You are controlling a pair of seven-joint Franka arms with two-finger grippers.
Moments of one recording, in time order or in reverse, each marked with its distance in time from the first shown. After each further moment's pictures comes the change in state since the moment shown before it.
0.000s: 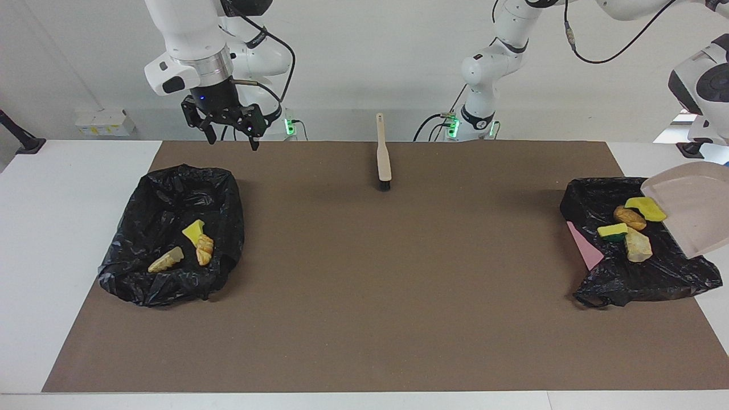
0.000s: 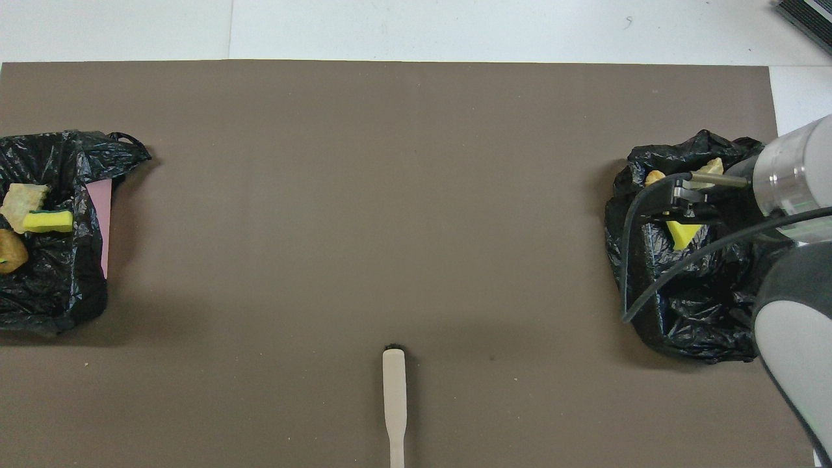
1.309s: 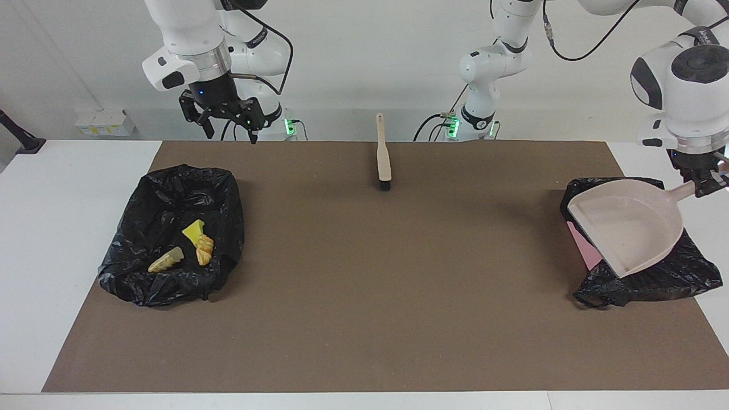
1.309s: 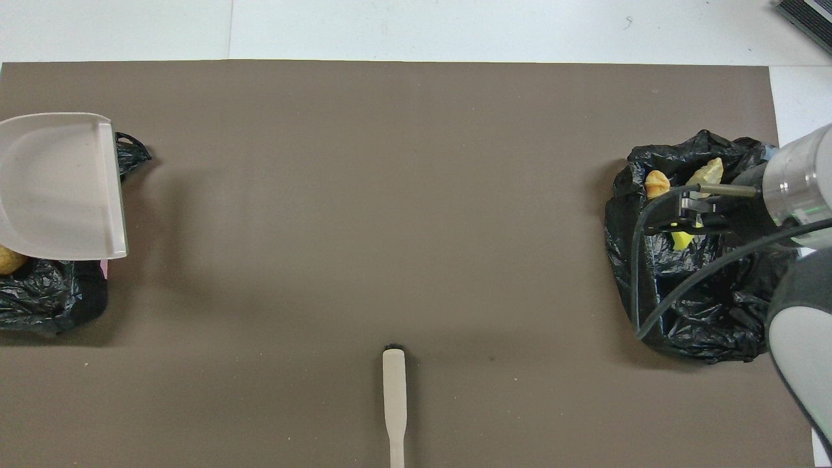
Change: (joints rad) left arm -0.250 -0.049 -0.019 -0.005 -0.451 -0.221 -0.134; right arm -0.002 -0.007 -0.003 0.011 -0.001 -0.051 -0.047
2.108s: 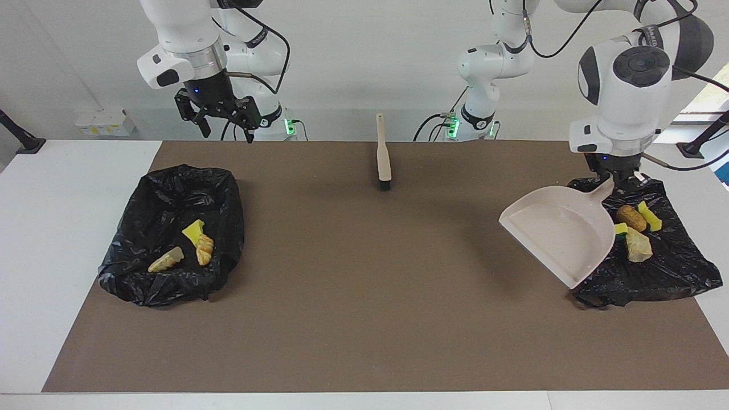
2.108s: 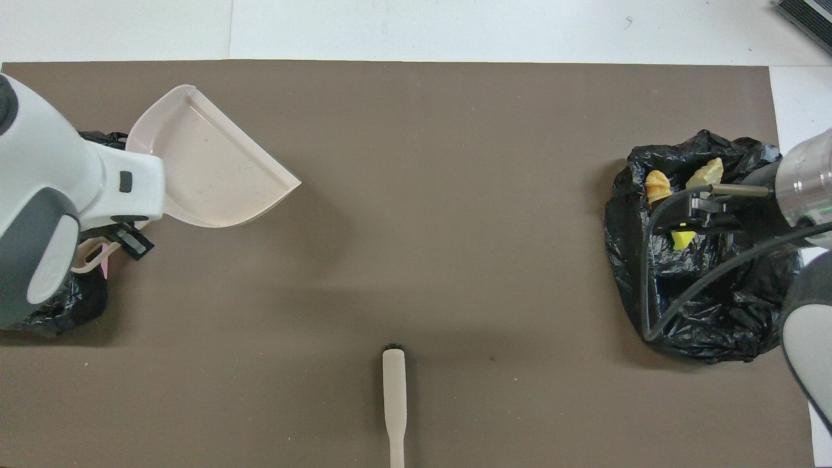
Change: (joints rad) left arm -0.323 -0.054 -0.011 -0.029 -0.353 -0.238 -0.962; right arm -0.002 -0.003 -0.013 0.000 0.000 0.000 -0.028
